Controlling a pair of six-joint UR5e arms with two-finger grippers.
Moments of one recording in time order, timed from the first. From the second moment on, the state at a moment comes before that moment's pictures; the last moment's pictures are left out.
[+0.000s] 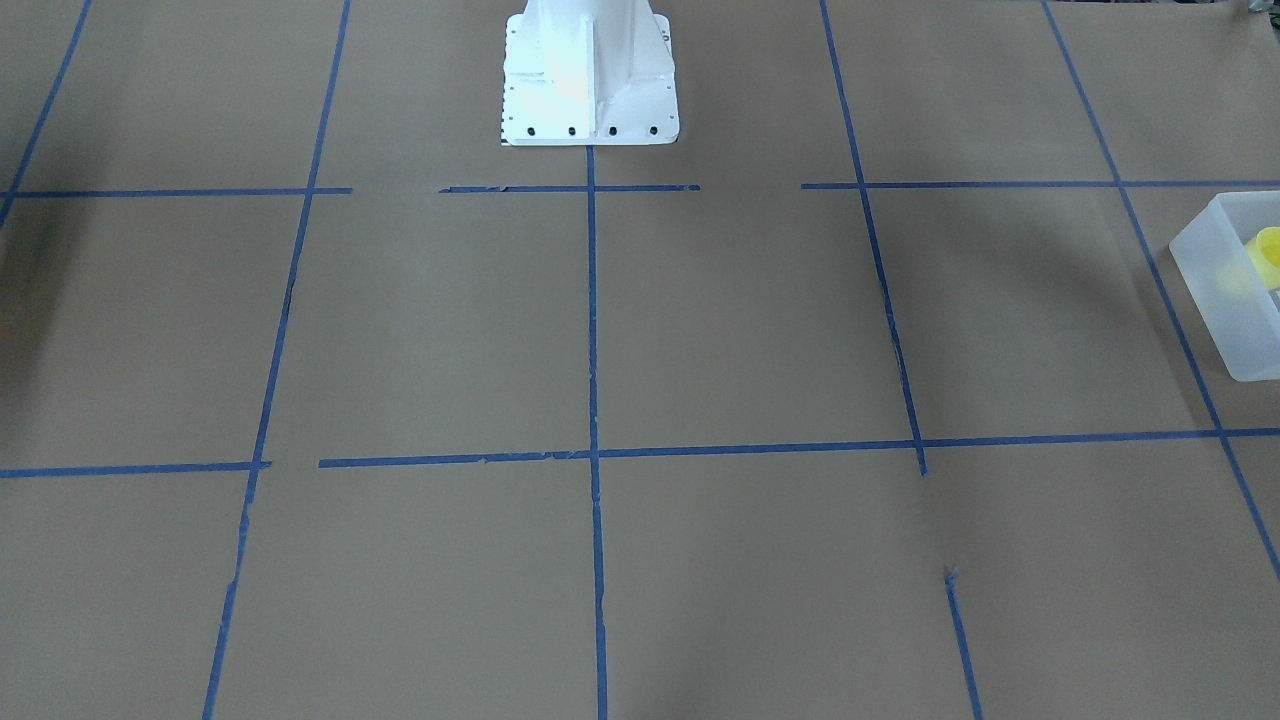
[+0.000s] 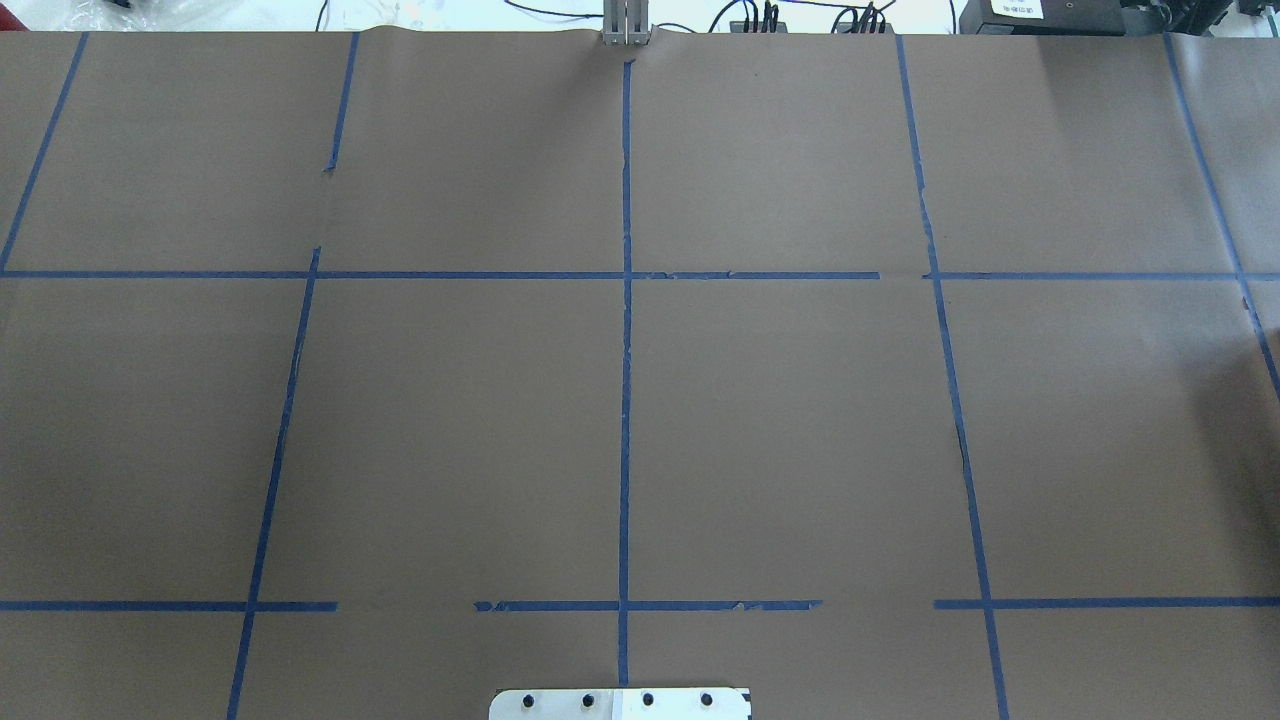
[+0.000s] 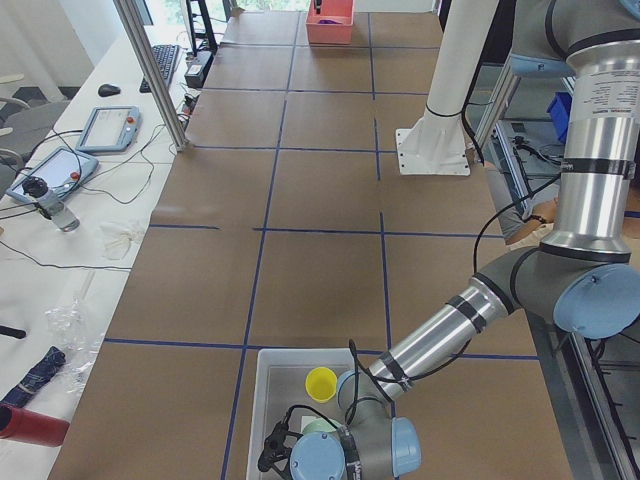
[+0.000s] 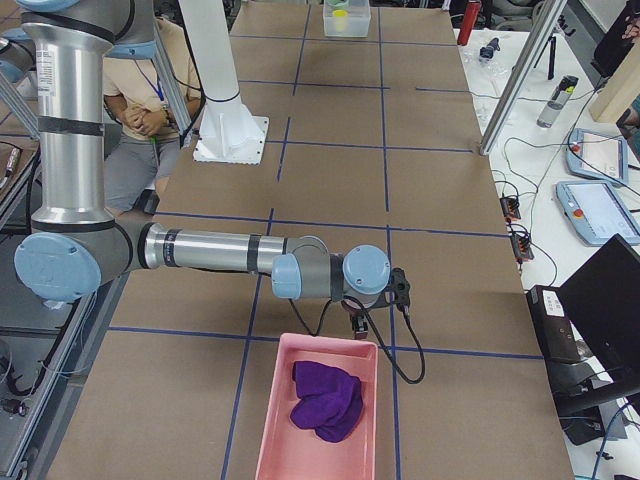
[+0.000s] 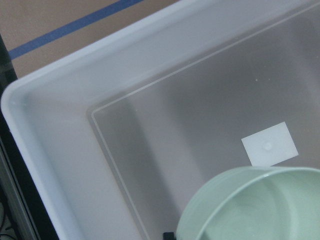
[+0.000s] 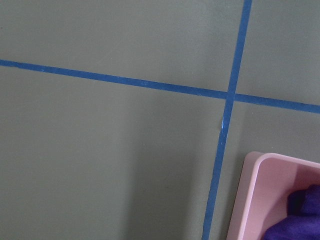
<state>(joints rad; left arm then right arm) -1.78 -1.61 -0.85 -2.13 -2.35 0.64 1.54 -1.62 1.59 -1.48 2.53 -0.10</state>
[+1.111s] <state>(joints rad) -1.69 -1.58 -1.57 -1.73 -2.35 0.19 1.47 -1.59 1.72 -1.48 2.53 0.11</state>
